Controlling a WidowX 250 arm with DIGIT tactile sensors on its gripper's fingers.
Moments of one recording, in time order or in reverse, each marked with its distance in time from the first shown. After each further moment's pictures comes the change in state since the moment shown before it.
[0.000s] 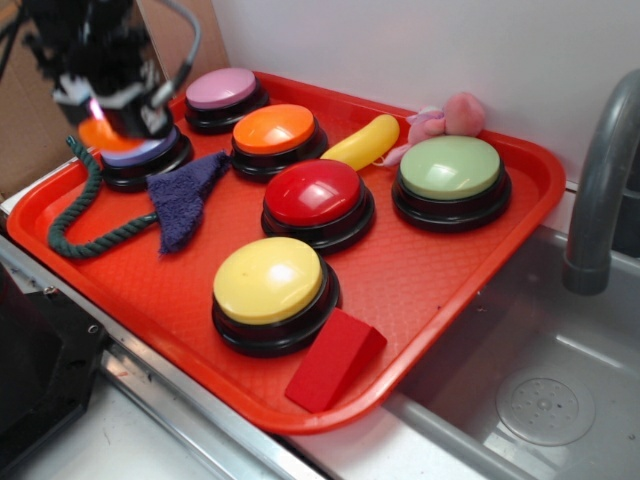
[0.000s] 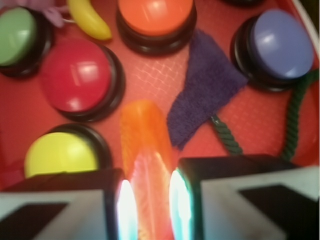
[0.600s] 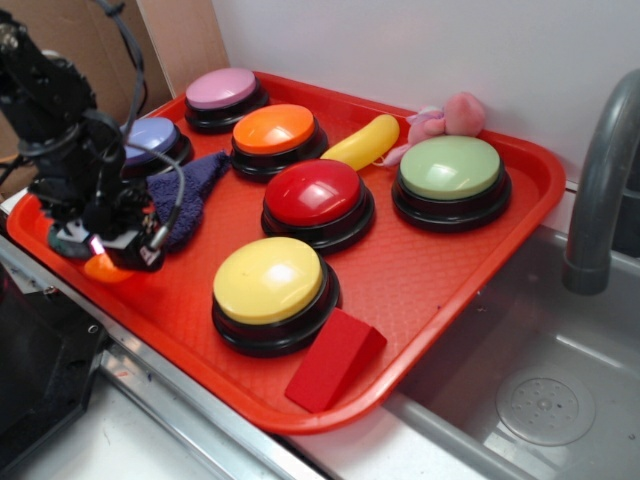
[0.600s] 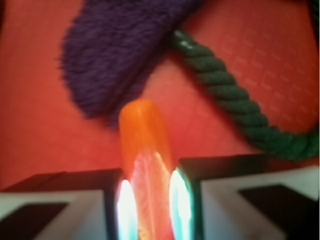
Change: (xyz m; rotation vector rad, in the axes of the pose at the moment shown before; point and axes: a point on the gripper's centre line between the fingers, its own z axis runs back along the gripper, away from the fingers) arm -0.035 0.057 -0.104 0.070 0.022 0.158
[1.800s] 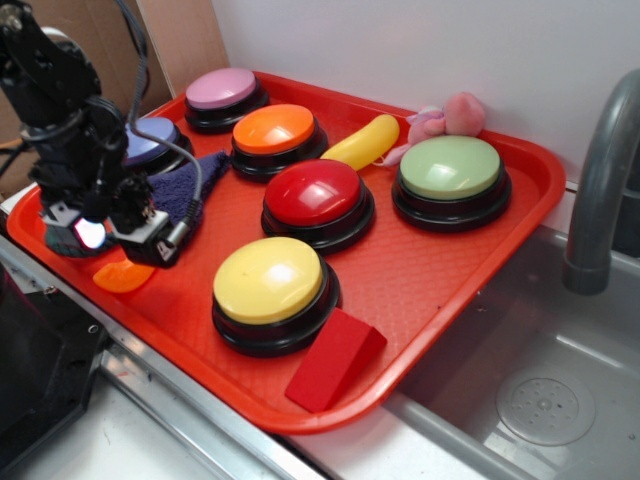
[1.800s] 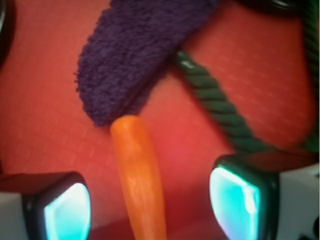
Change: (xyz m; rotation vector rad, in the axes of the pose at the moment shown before) arm -0.003 0.011 -0.011 0.034 0.047 -0.002
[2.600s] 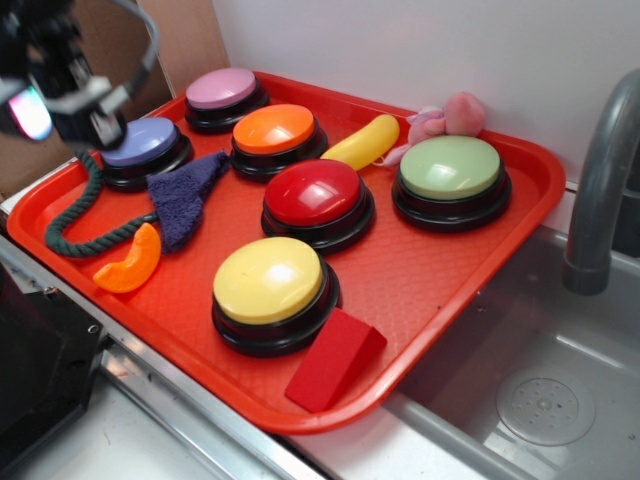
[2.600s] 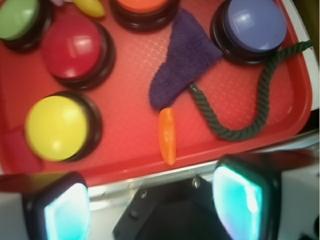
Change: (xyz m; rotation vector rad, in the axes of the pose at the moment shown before) arm -0.006 -0.020 0.095 -0.033 0.040 -0.093
